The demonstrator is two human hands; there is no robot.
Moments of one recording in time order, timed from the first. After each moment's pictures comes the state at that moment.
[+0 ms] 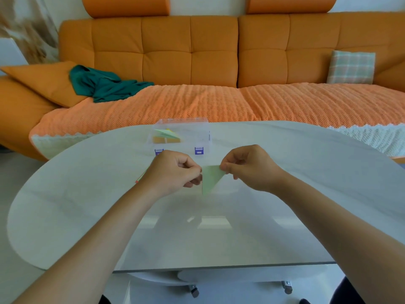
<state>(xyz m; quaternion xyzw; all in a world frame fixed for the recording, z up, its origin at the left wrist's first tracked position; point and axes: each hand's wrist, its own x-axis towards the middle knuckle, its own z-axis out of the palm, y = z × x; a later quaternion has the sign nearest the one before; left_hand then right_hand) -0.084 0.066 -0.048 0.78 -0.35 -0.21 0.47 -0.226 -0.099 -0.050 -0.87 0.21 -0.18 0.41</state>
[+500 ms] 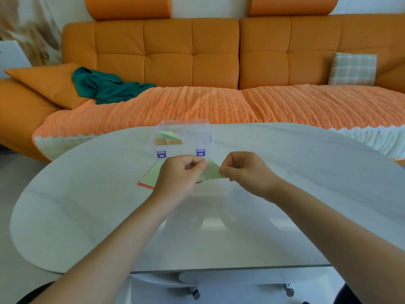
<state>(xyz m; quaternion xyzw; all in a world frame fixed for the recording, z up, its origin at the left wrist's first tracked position) -0.097 0.052 -0.069 0.75 -0.33 -0.12 0.56 -0.221 -0.088 -0.059 -0.83 0.23 -0.16 0.48</state>
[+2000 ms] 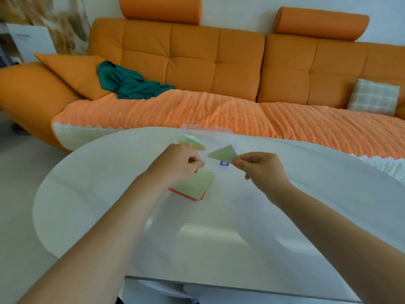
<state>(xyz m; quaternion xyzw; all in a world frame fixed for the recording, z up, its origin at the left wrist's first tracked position) -0.010 0.080 -0.049 0.85 -0.43 -0.05 0.31 -0.168 -0.080 -0.052 -0.77 0.31 -0.26 0.50</state>
